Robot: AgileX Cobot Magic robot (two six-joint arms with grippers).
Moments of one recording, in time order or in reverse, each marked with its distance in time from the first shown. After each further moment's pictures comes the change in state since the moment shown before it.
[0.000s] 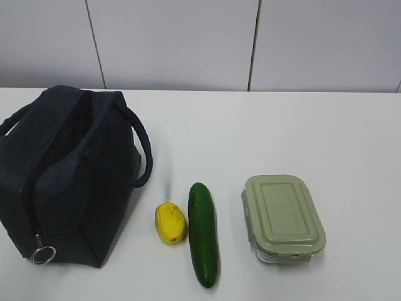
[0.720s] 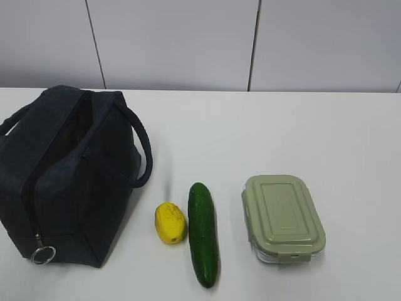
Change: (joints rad) left arm 0.000 0.000 0.000 0.000 0.000 0.000; right arm 0.000 0.000 0.000 0.000 0.000 0.000
